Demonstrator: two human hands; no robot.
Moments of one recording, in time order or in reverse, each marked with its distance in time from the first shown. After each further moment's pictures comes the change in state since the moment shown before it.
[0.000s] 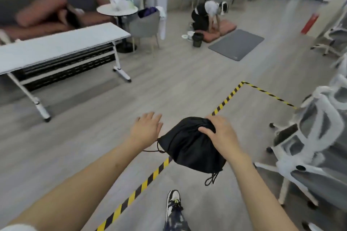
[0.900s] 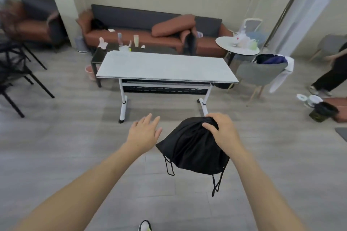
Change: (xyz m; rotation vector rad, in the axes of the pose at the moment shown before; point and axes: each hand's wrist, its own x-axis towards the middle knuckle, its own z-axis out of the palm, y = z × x) left_hand 0.257 -0.491 -0.076 0.007 0.112 -0.756; right_hand 0.605 -0.378 0.277 0.201 -0.325 -0.706
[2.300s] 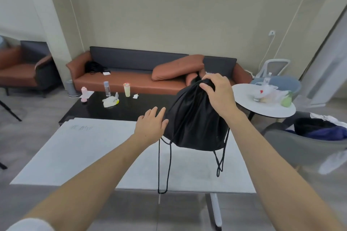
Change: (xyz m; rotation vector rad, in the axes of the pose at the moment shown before) left_hand 0.908 0.022 -0.068 0.066 0.195 -0.092; right_hand 0.953 0.204 -0.054 0.097 0.339 -0.365
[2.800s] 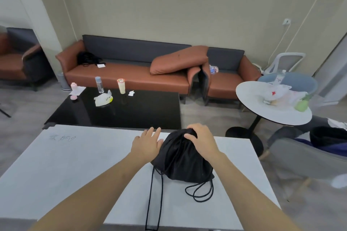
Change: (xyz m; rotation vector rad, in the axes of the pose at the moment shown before) left_hand 0.159 -0.012 0.120 0.044 -0.262 -0.045; right_hand 0.004 0.168 0.172 0.014 -0.460 0.257
